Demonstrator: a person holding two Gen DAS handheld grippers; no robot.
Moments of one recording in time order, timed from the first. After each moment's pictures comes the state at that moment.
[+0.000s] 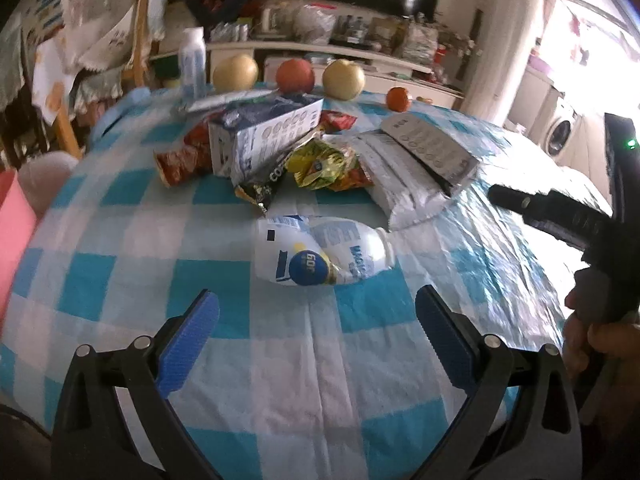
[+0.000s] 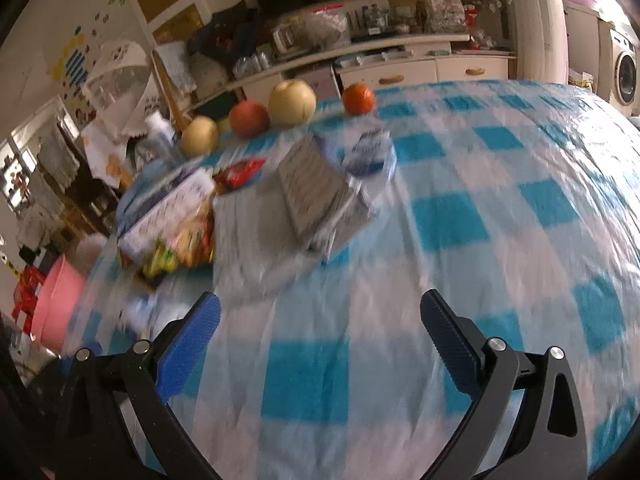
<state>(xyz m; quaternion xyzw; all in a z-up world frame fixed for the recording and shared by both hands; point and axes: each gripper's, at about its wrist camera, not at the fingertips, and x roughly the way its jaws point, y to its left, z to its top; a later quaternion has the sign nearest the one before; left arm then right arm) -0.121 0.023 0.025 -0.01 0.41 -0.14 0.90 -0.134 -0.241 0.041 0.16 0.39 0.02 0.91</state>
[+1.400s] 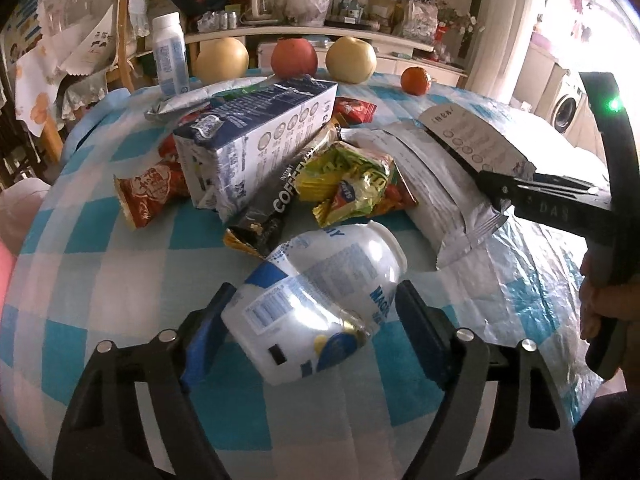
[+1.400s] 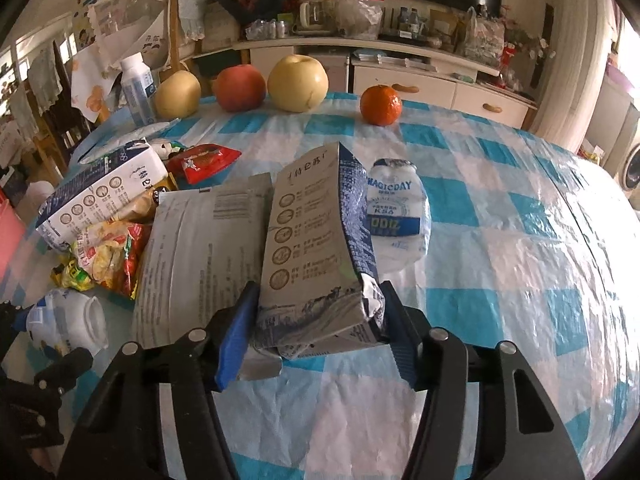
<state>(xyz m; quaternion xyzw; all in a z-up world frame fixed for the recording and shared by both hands) -0.055 0.017 0.008 0.03 0.43 -0.15 0.89 -0.049 -0.221 0.017 0.01 0.44 0.01 0.90</state>
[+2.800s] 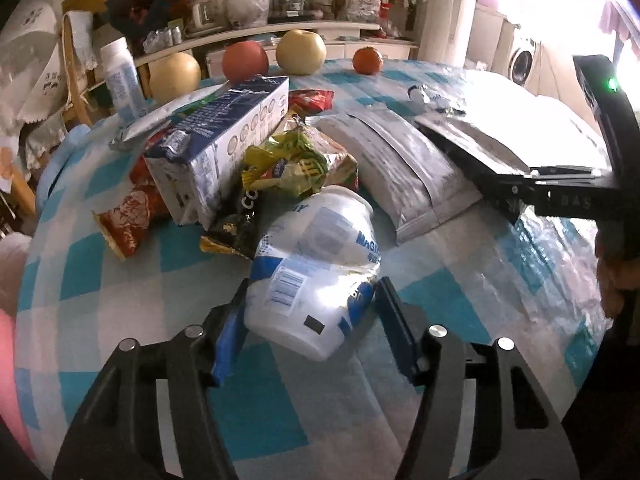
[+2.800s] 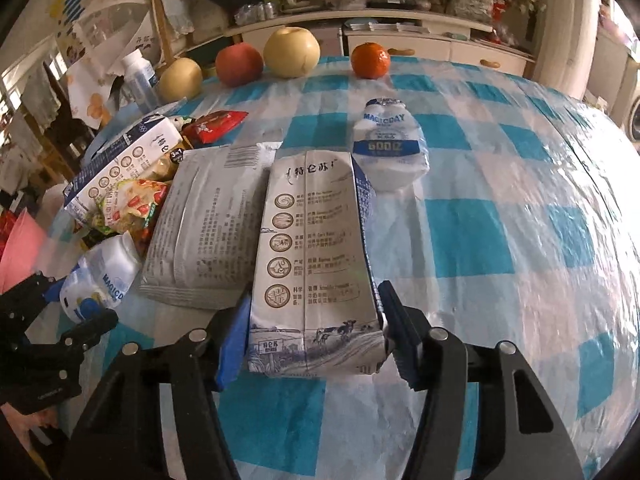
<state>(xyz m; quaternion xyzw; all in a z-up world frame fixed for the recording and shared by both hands) -0.051 0.019 0.006 0.10 0.43 -0.23 0.87 -0.089 -0.223 0.016 0.07 0.47 0.02 0.88</state>
